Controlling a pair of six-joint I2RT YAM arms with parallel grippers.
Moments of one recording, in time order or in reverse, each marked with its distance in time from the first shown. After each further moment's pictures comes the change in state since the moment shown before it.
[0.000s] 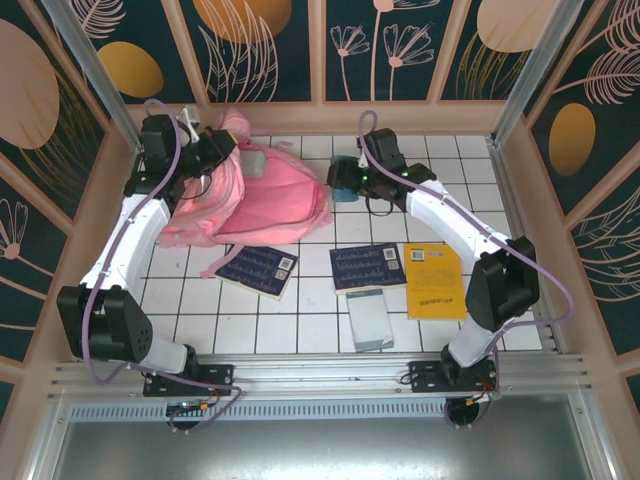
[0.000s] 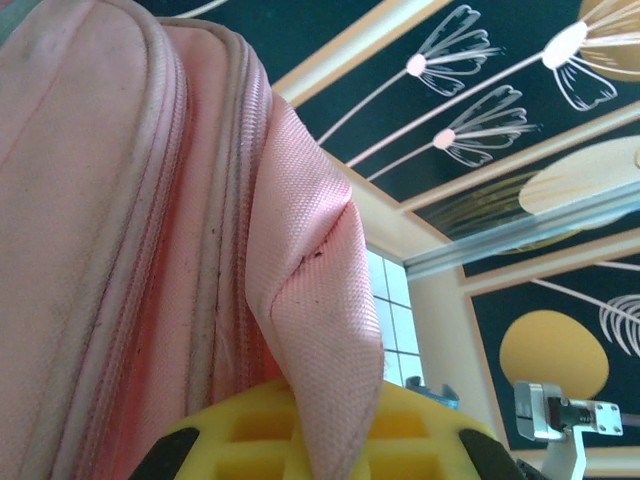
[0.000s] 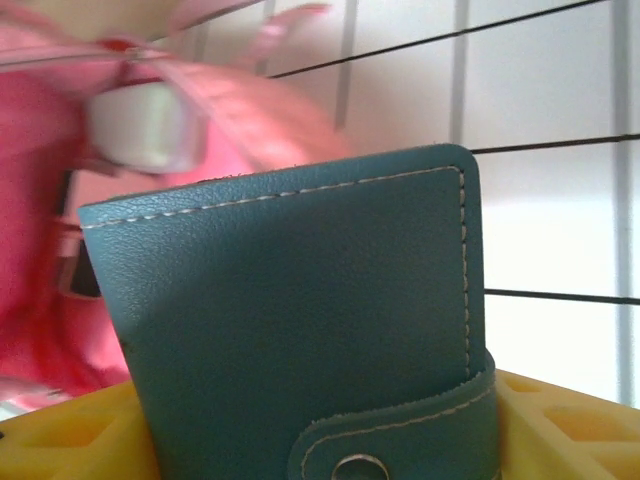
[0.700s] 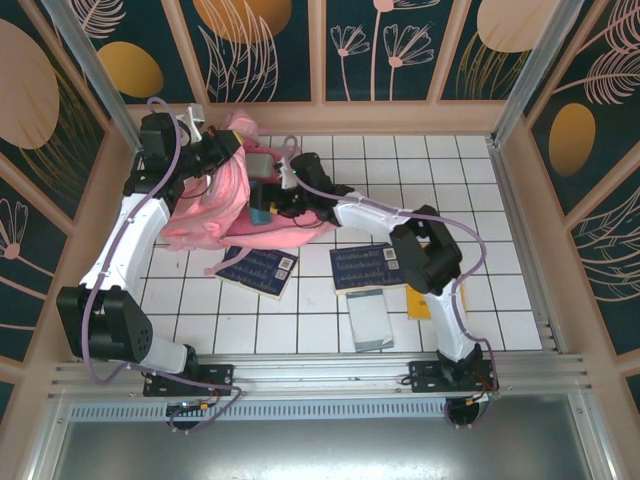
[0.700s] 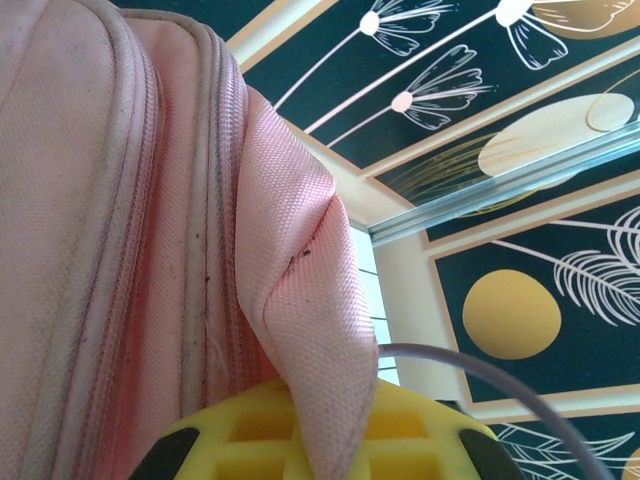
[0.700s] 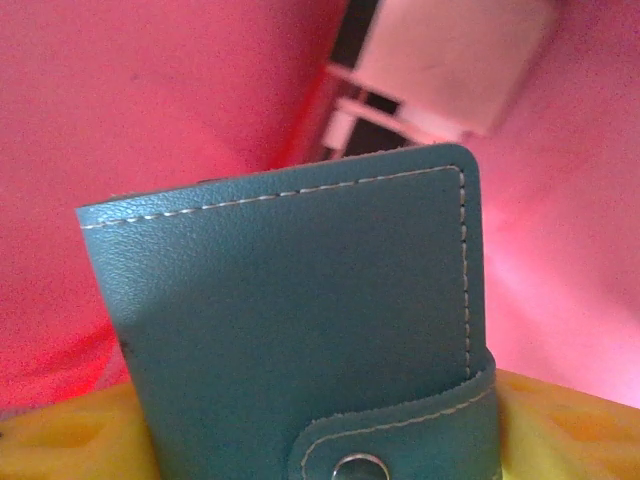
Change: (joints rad) left arm -0.001 0.000 0.005 0.007 0.102 -0.005; right arm 0.218 0.505 0.198 0.529 -0.430 0.201
